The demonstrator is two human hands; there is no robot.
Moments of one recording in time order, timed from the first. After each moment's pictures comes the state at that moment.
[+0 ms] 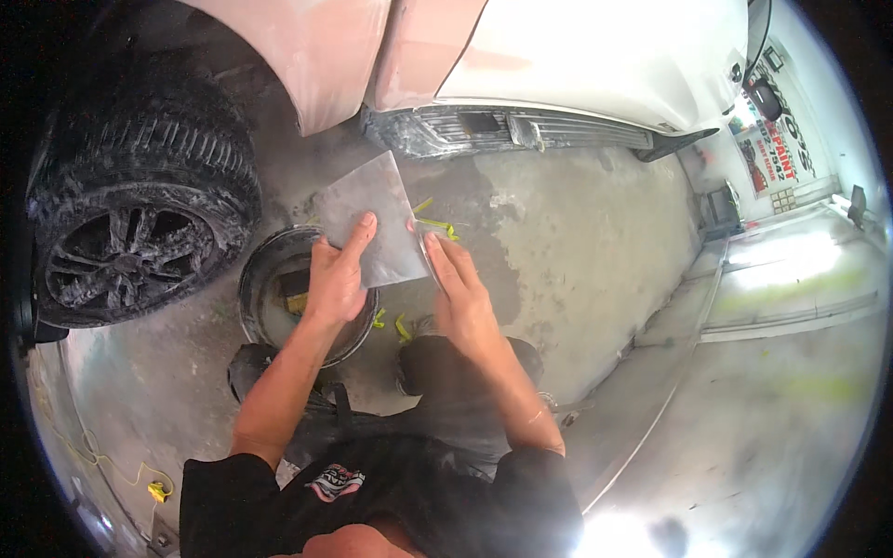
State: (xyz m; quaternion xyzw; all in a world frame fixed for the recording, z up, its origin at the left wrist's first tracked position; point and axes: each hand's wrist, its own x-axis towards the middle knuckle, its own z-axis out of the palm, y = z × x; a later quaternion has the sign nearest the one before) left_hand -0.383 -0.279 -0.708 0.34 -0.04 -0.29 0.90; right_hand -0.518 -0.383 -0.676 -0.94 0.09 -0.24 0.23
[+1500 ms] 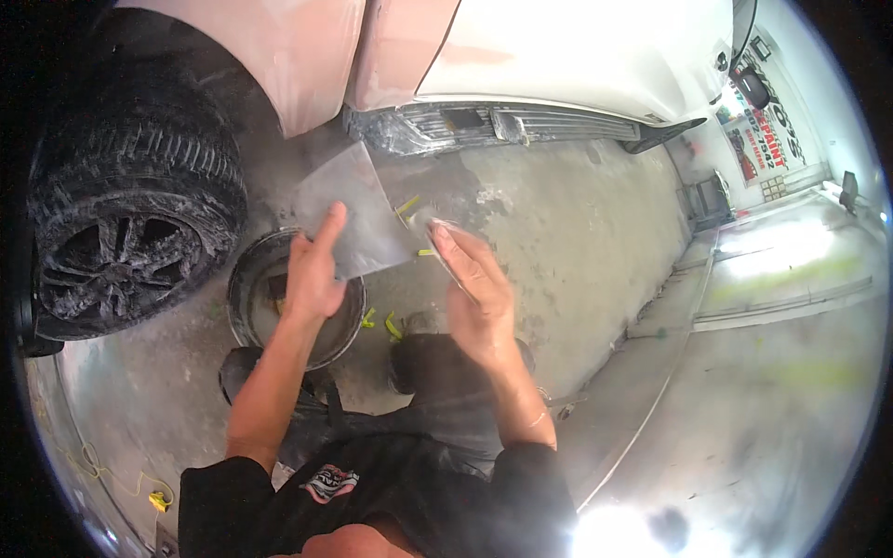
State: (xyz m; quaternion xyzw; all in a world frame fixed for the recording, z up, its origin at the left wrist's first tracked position) left_hand -0.371 -0.268 -0.701 0.36 0.02 -0.32 0.87; right_hand -0.528 -0.382 -0.645 -0.91 0.04 -0.26 0.32
